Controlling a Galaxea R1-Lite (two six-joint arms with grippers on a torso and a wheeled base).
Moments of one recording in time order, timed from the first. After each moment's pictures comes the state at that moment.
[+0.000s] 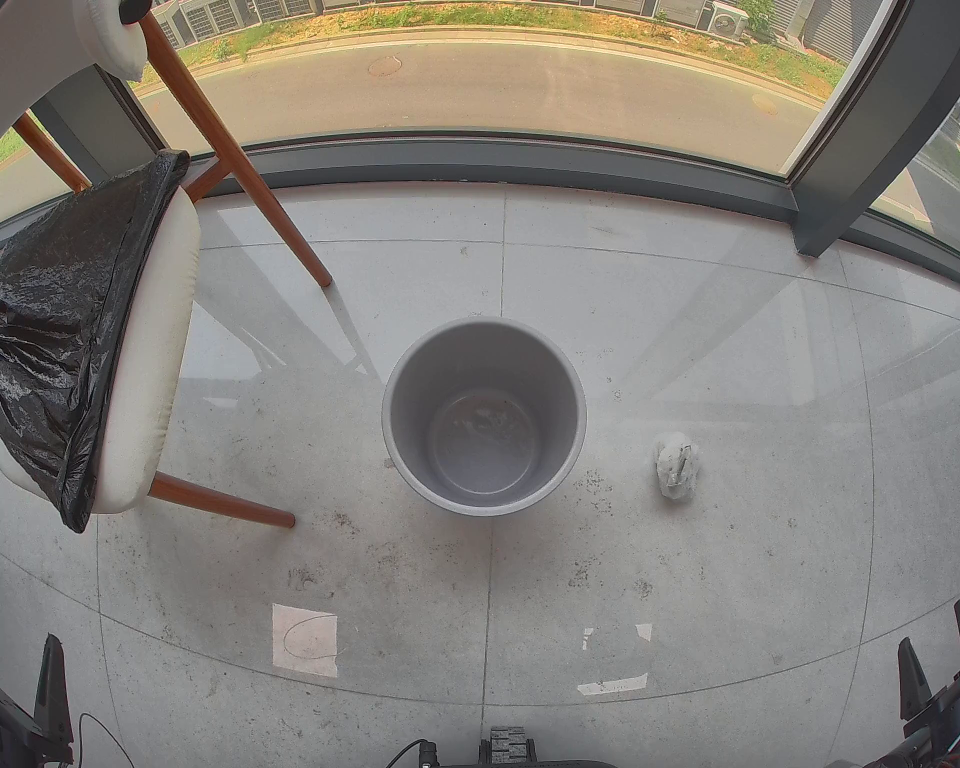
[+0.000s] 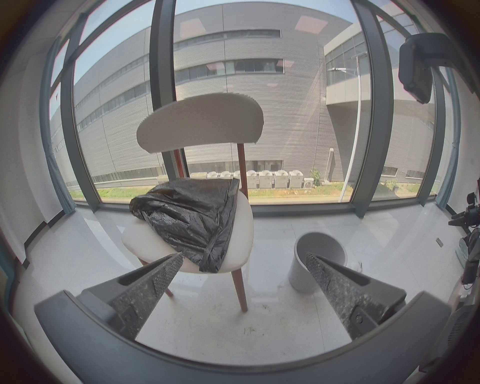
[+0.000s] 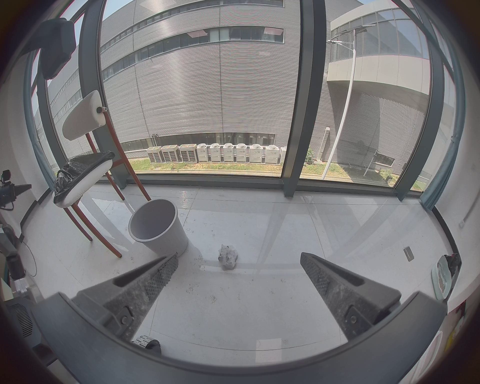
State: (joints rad) left arm 0.00 0.05 -0.10 -0.17 0.00 0.05; right arm 0.00 0.02 -0.02 0.00 -0.01 -0.01
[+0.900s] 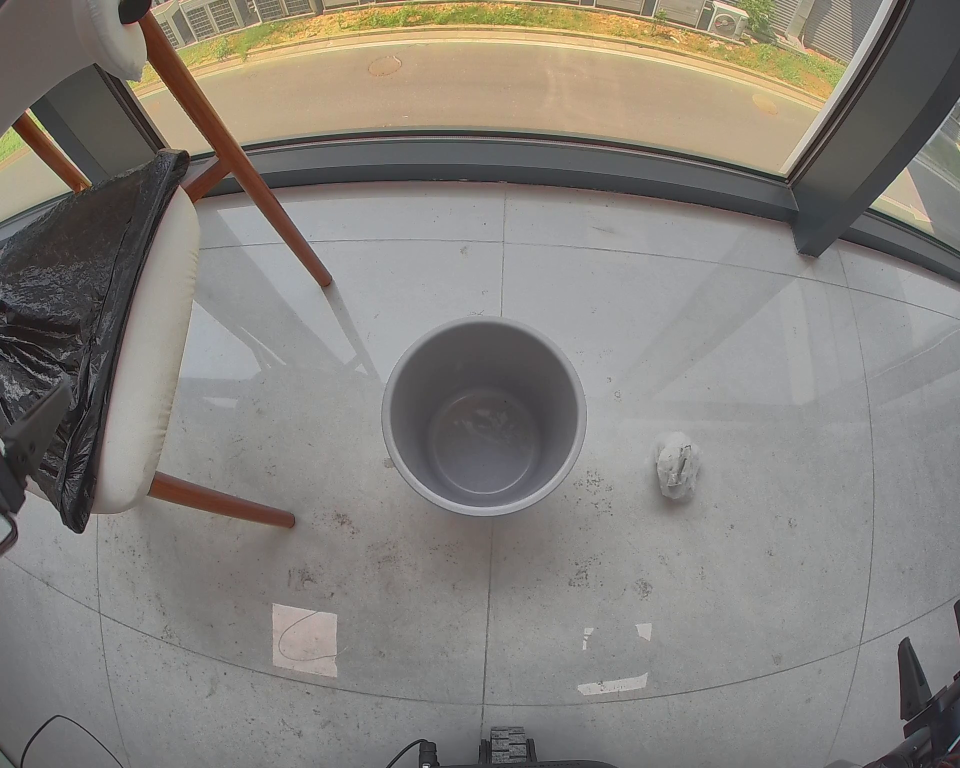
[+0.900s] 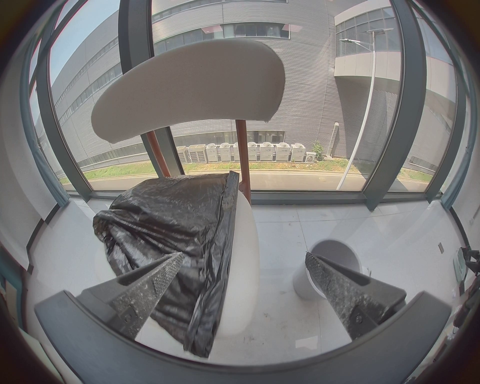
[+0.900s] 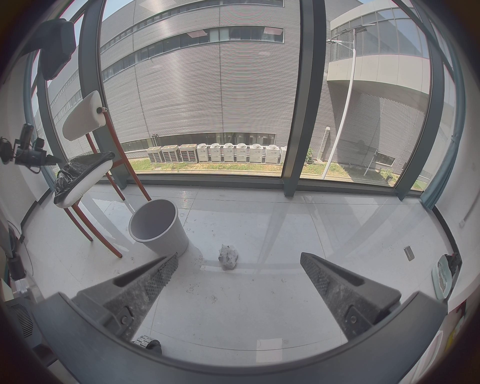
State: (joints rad) left arm 0.01 0.89 -0.58 -0.36 0.00 0.03; right arm 0.00 0.02 -0.02 0.00 -0.01 0.00
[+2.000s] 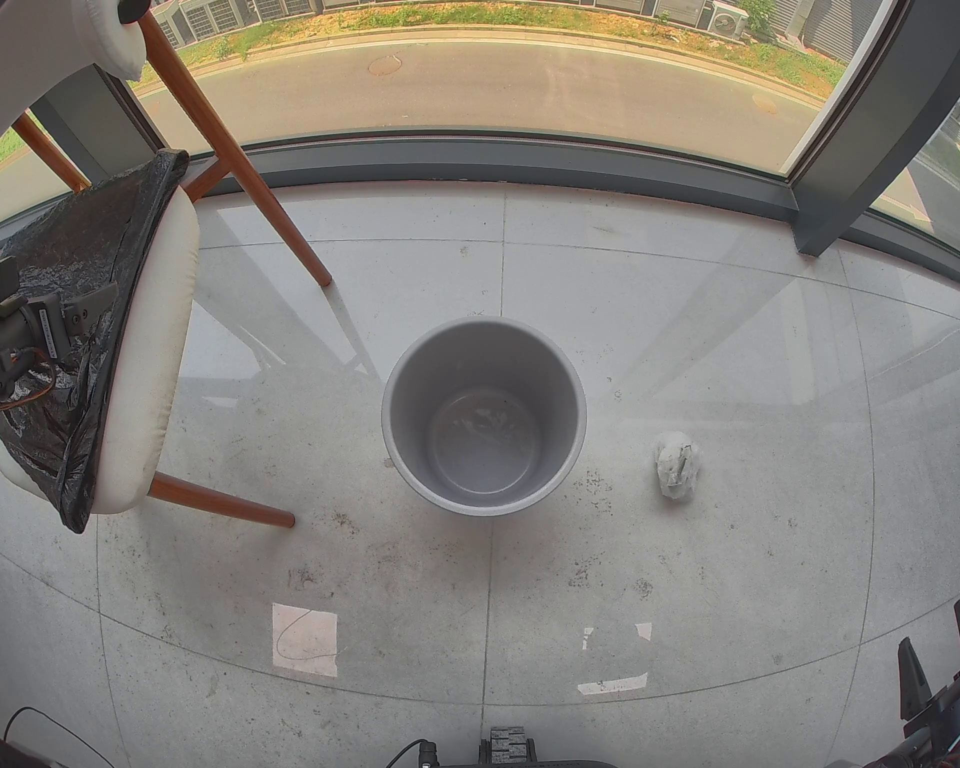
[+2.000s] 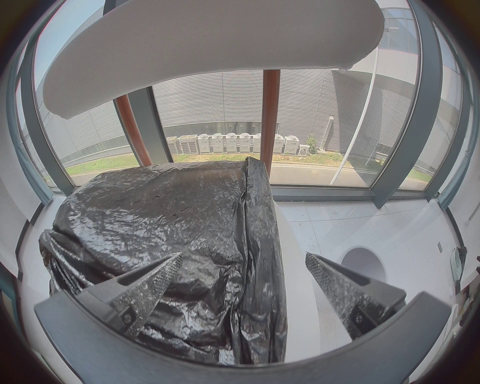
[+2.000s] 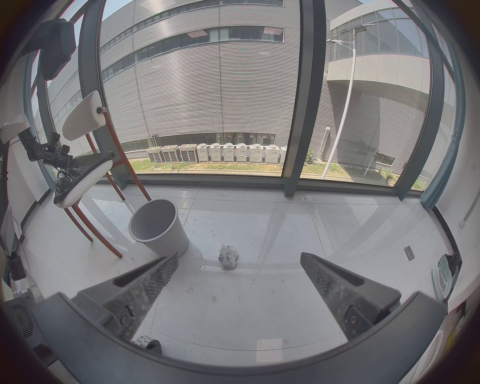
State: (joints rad) left arm 0.33 1.41 -0.94 -0.45 -0.38 0.03; right arm 0.00 0.02 -0.02 0.00 -0.01 0.00
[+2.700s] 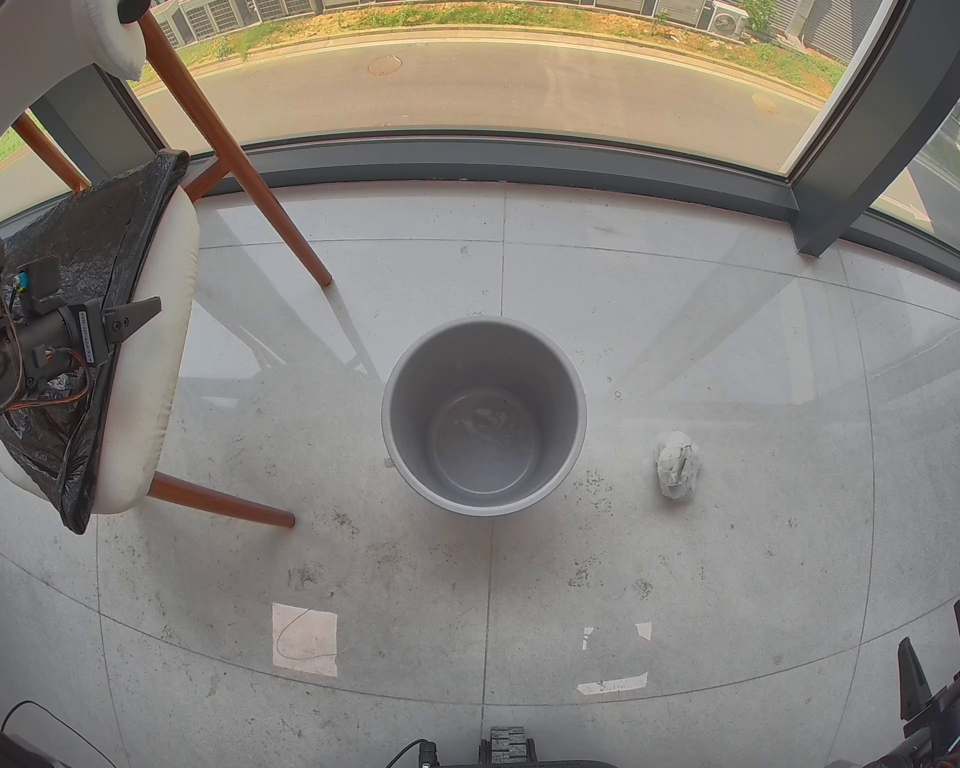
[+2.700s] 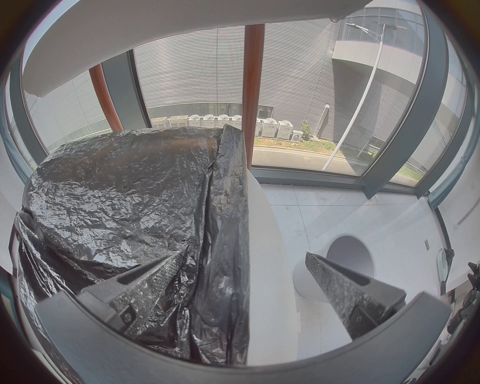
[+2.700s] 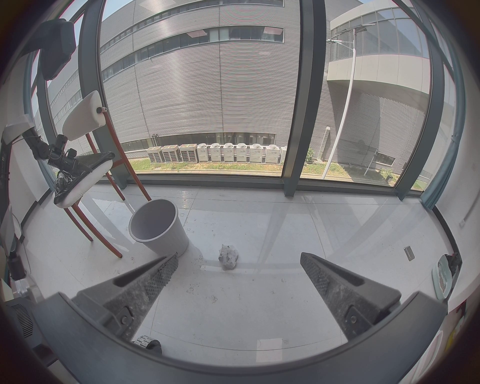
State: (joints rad) left arm 0.21 1.45 -1.00 -0.31 -0.32 0.03; right arm 0.00 0.02 -0.02 0.00 -0.01 0.00
